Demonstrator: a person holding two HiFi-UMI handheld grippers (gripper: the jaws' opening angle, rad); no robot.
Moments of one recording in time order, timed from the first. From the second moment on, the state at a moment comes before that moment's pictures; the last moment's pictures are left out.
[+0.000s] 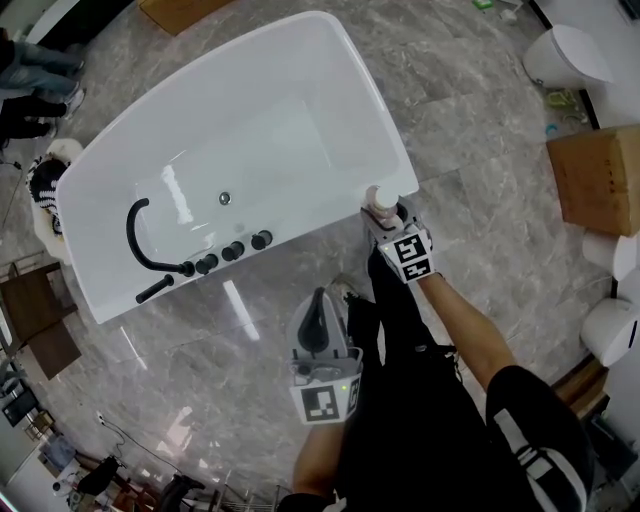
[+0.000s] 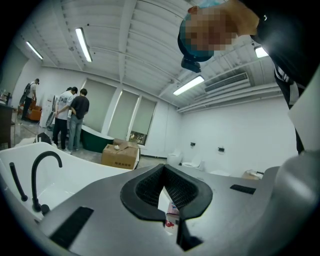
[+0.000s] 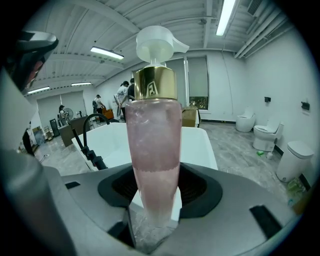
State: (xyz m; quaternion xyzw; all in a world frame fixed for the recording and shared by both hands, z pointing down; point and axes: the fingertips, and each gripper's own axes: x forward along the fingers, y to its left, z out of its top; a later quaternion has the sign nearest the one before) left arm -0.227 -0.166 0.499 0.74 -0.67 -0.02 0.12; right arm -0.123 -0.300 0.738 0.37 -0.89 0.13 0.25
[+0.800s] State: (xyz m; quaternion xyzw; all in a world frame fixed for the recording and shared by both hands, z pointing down) left arm -0.237 -0.182 0.524 0.73 -0.68 -0.01 0.13; right arm -0.136 -0.325 0.807 0.37 -0.88 0.13 0.27
